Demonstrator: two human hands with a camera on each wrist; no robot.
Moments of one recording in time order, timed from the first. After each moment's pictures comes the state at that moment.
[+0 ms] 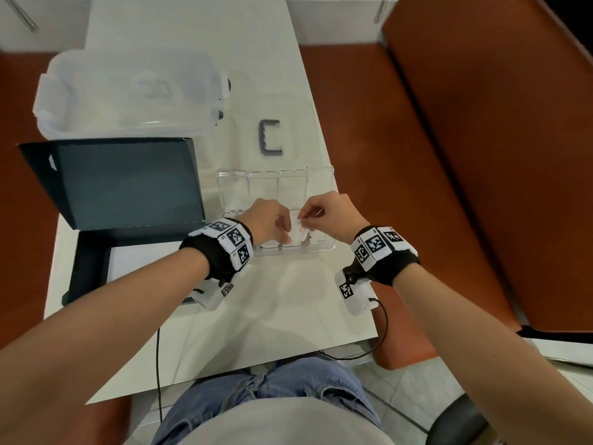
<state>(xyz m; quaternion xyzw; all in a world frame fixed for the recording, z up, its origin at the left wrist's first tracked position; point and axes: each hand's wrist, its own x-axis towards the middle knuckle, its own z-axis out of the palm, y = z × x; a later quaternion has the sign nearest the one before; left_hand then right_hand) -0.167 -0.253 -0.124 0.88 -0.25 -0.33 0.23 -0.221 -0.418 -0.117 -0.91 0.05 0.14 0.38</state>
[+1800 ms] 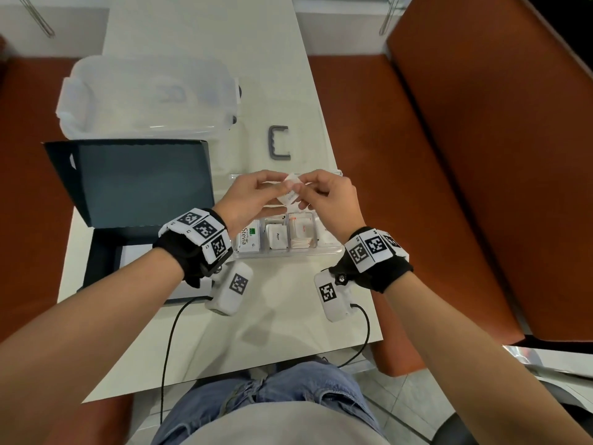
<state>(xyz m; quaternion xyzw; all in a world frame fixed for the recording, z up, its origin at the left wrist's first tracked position) -0.161 -0.222 -0.093 0.65 -0.01 -0.32 0.69 -0.217 -0.379 -0.086 -0.82 0.12 -0.04 0.56</state>
